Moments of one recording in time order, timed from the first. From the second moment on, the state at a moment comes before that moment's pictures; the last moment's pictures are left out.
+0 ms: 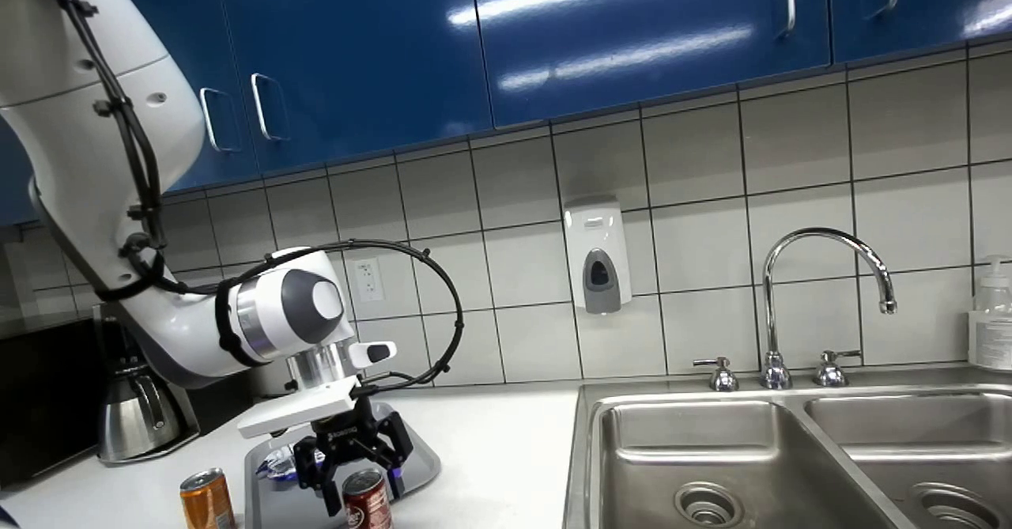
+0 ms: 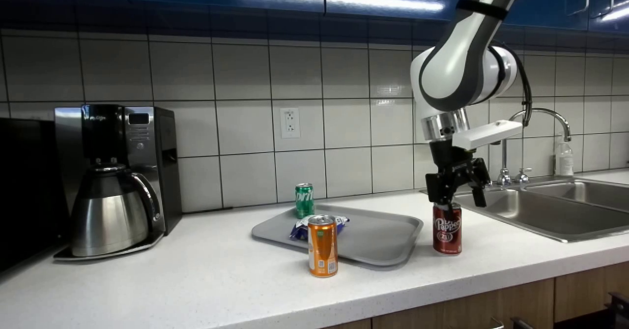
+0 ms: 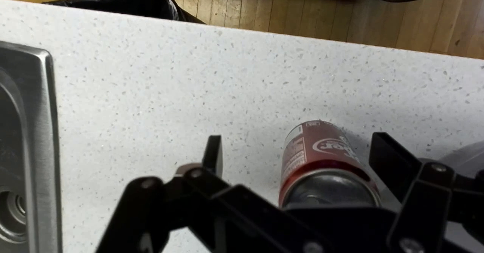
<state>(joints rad) 0.02 -0.09 0.07 -2.66 -0.28 2.44 0.12</state>
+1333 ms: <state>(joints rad) 0.06 0.11 0.06 -2.52 -0.28 2.47 0.13</state>
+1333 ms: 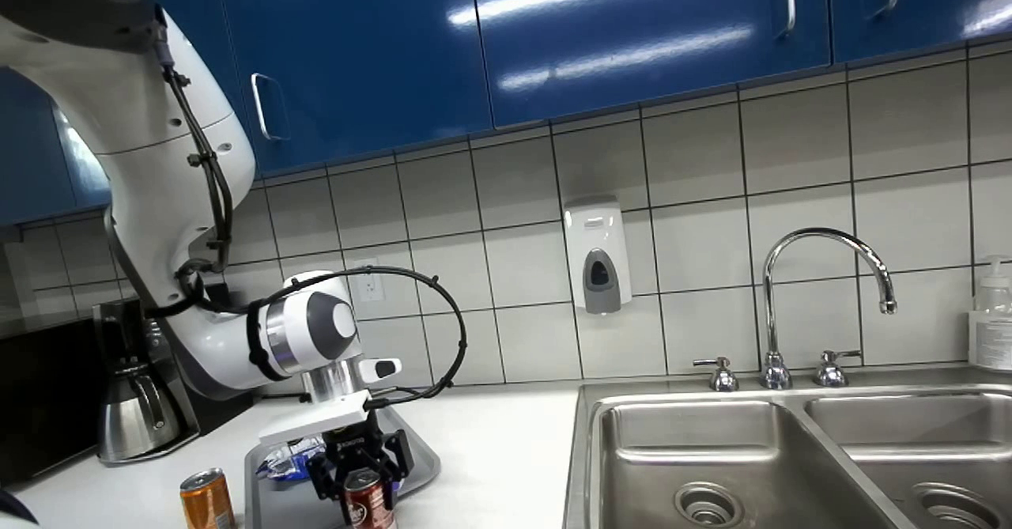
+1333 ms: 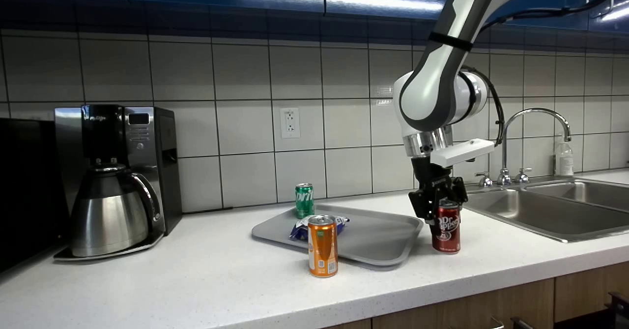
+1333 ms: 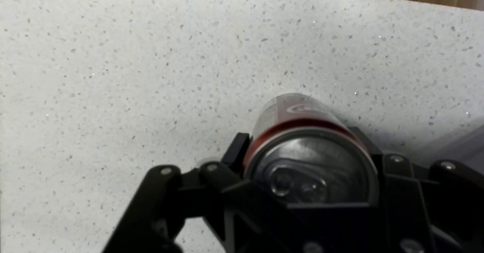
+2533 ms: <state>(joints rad) 0.09 0.15 0.06 -2.37 -0.28 2.50 0.15</state>
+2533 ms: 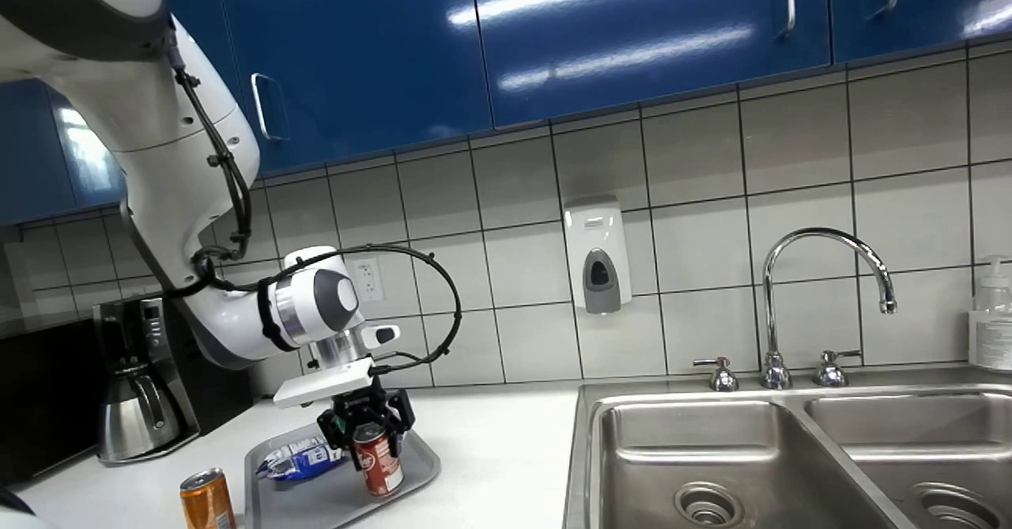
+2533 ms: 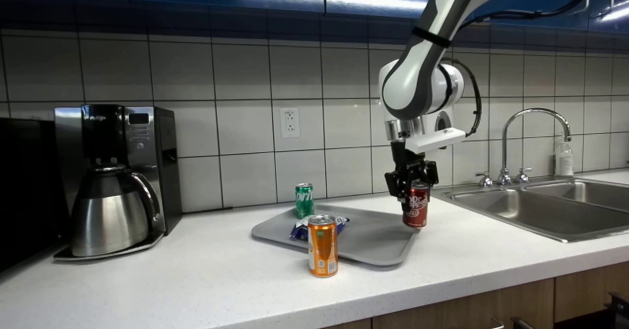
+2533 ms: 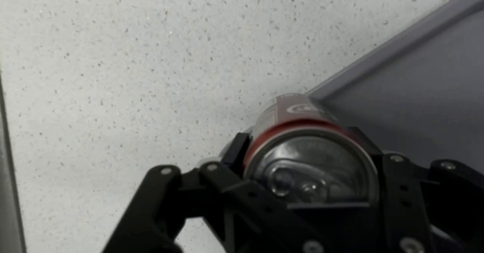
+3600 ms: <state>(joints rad) 0.14 0.41 0.03 -2.07 -0.28 2.44 0.18</state>
